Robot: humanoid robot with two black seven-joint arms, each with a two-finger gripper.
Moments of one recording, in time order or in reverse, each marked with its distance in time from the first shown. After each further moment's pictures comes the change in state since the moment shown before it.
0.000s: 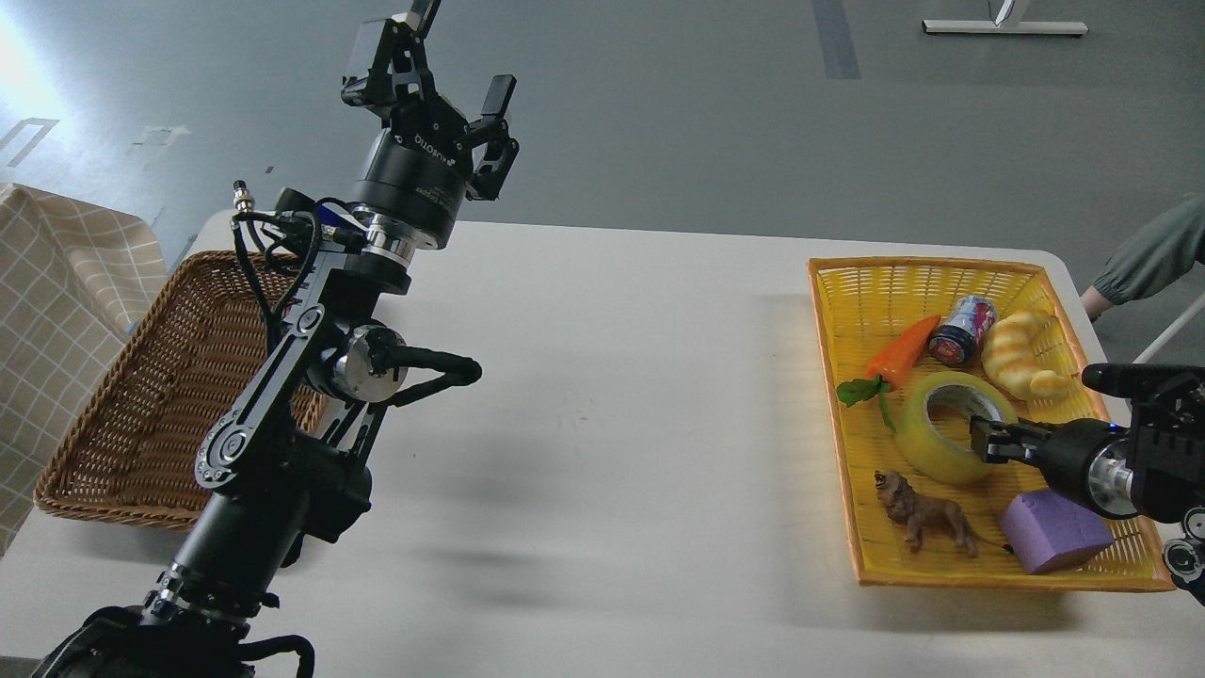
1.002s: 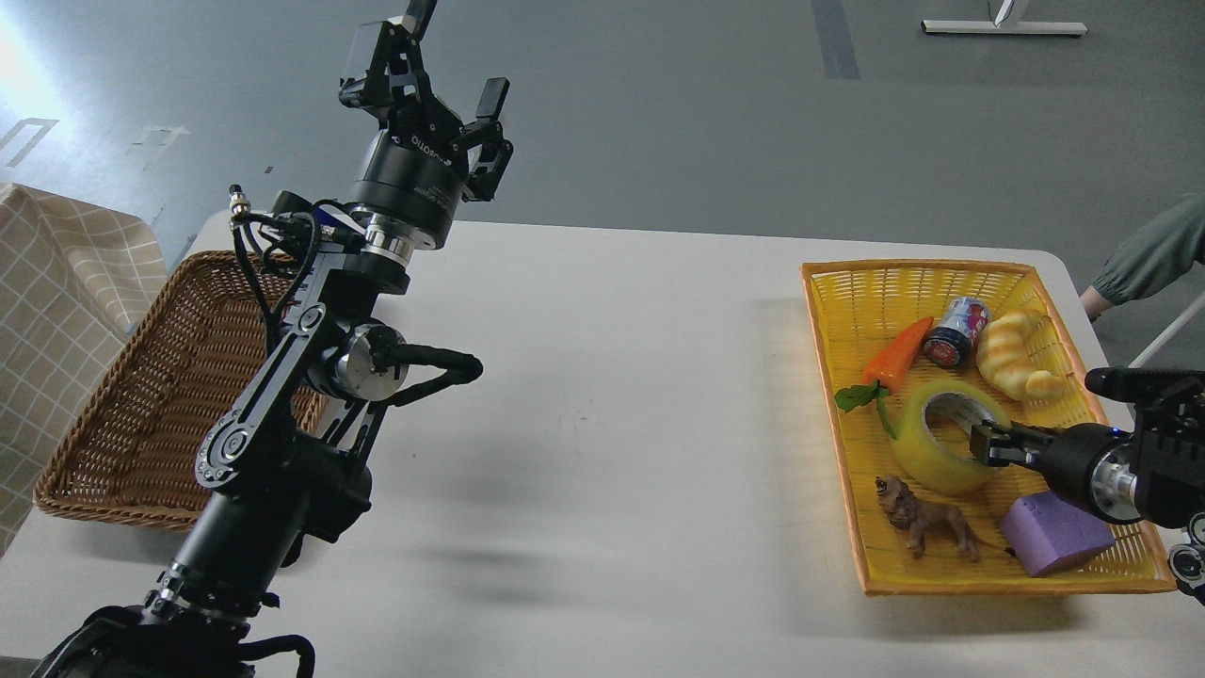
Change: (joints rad) left arm 0.000 0.000 0.001 0.002 0.002 0.028 0.002; right arm -0.013 -0.010 0.002 0.008 0.011 0.011 0.010
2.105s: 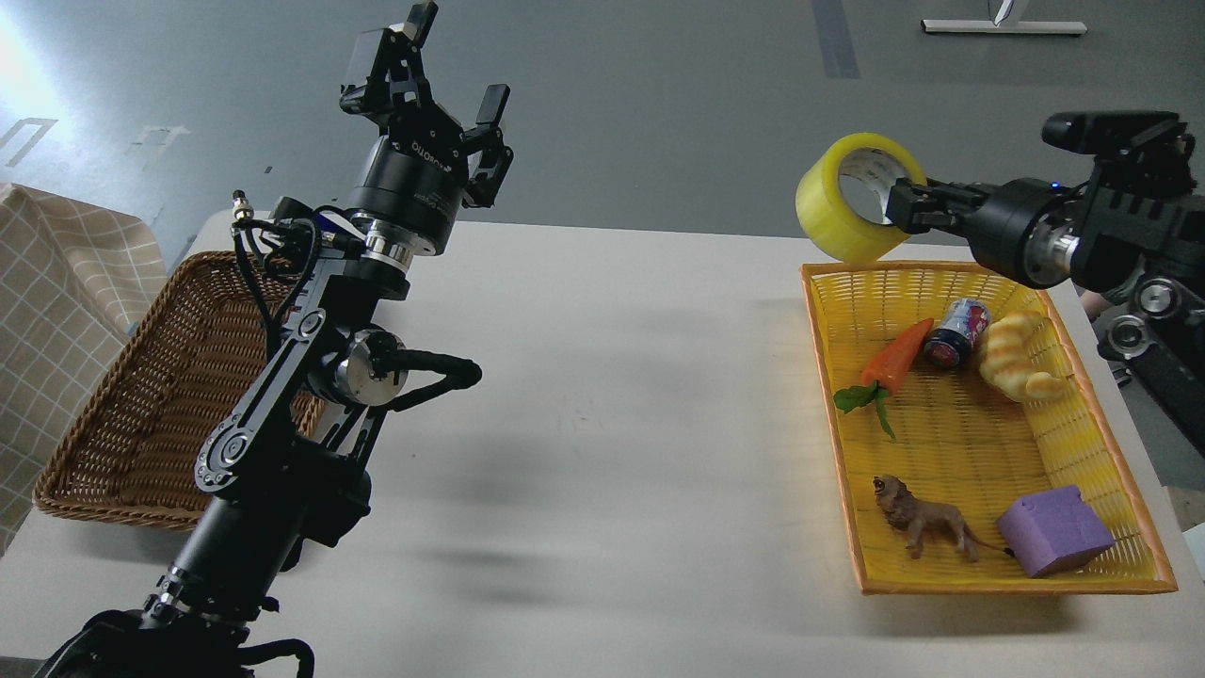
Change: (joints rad) left arm 0.009 0.000 0.001 -0.001 -0.002 -0.003 0.000; right arm 0.595 0.214 -0.165 -0.165 0.060 0.000 0.037
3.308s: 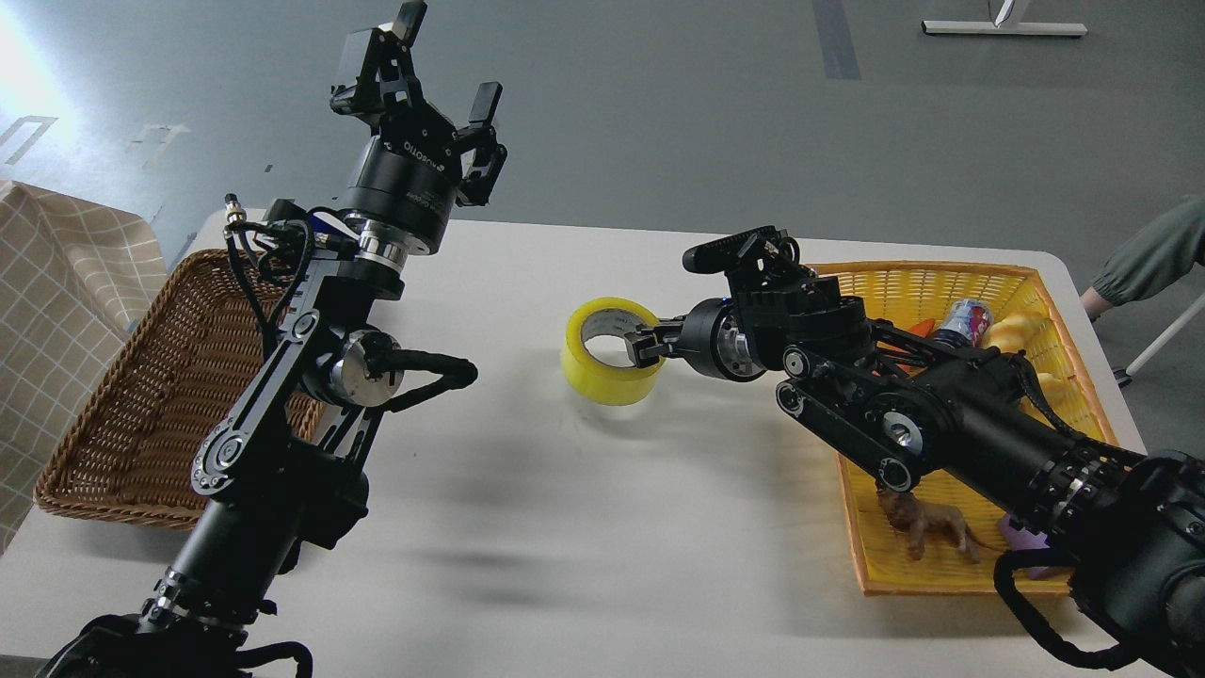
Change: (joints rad) left arm 0.010 0.000 -0.013 -0.009 -0.008 -0.003 -0.004; right arm 0.119 0.471 -0.340 -0.342 0.004 0.000 -0.009
